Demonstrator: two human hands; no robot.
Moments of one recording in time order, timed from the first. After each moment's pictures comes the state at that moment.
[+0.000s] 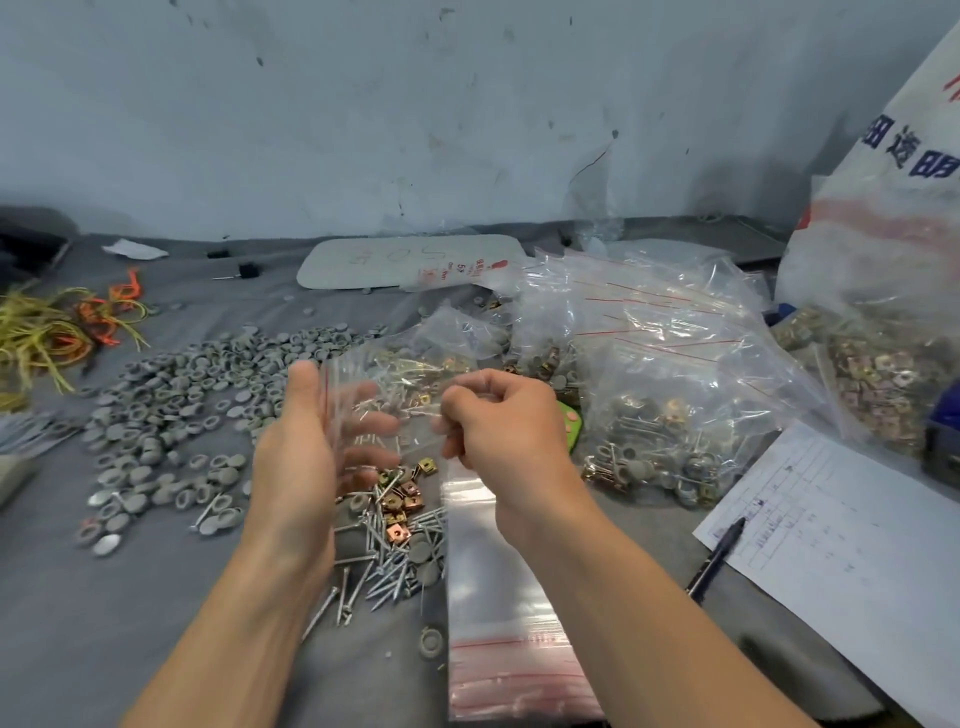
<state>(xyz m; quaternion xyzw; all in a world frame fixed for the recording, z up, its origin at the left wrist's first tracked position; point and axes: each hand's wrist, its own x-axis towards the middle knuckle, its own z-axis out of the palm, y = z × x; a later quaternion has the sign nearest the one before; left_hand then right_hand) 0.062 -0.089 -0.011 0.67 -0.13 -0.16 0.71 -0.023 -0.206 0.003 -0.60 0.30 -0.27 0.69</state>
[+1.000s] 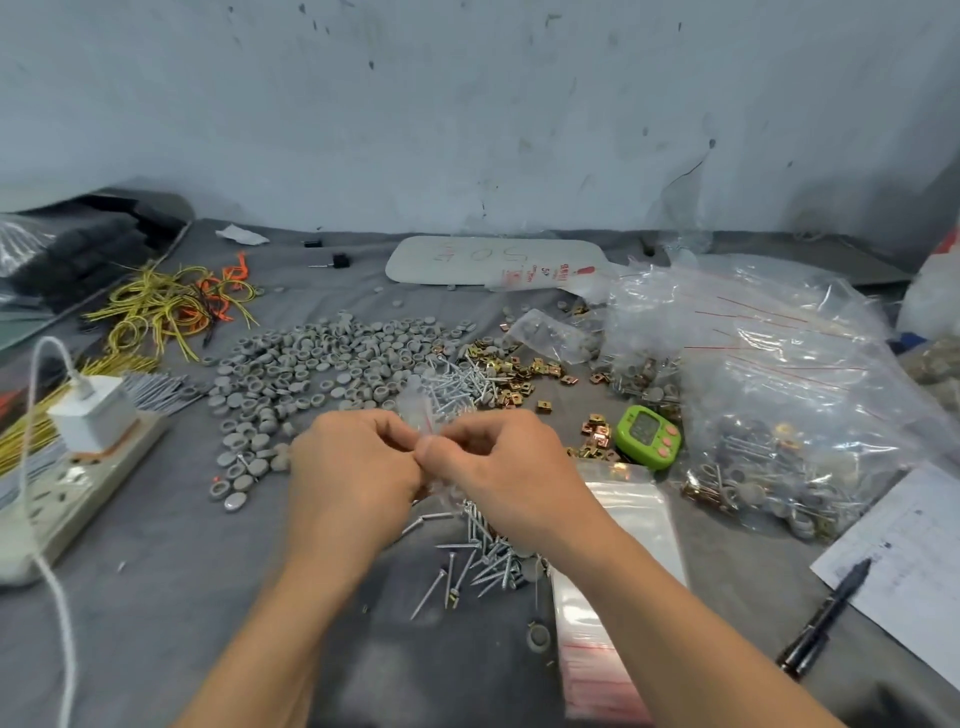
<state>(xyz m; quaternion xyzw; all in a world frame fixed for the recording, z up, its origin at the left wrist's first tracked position) 0.080 -0.035 -0.004 0.87 -0.15 0.00 0.48 0.010 -0.159 -0.015 -0.84 0.13 -0.17 0.50</state>
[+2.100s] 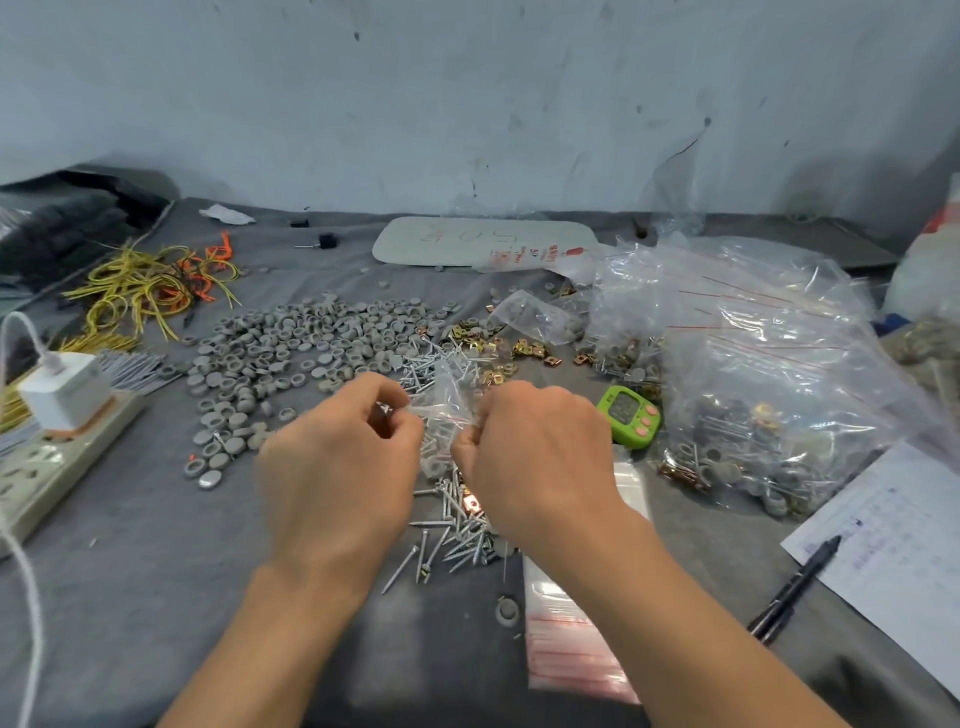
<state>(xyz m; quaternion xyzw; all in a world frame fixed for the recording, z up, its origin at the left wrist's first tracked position) 0.050 -0.044 -0.009 0.87 -0.18 0.25 0.38 -0.016 -0.159 0.010 -0.95 0.21 -0.20 0.11</state>
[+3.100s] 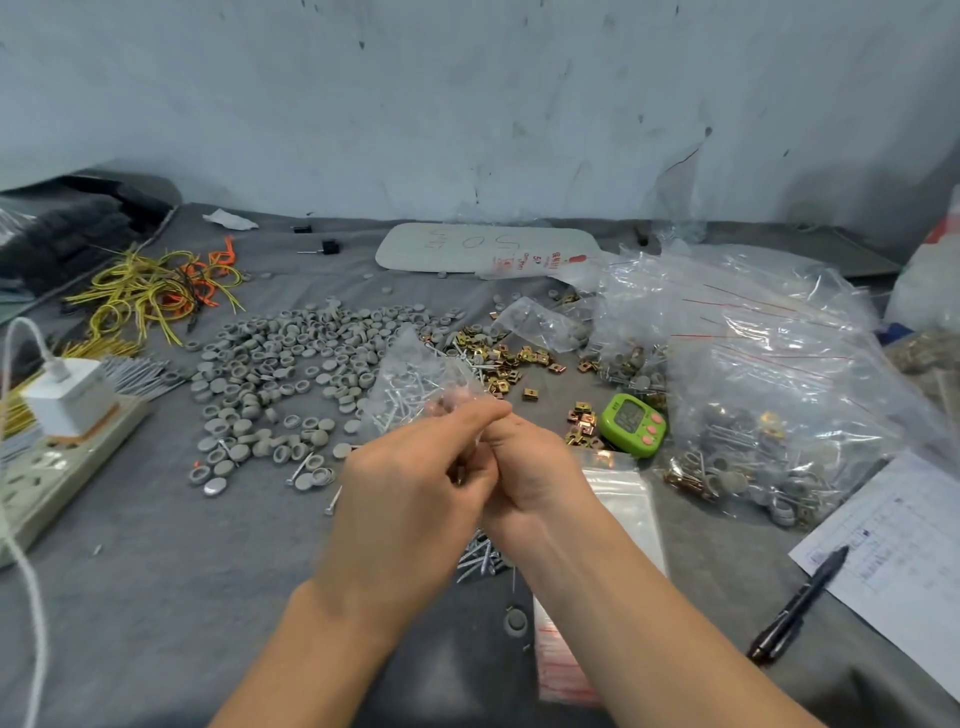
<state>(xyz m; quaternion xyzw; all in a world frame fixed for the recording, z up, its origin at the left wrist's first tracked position) 0.034 -0.052 -0.019 0.77 -0.41 0.26 0.41 0.019 -0.152 -0.019 -0.30 0.20 -0.13 0.93</state>
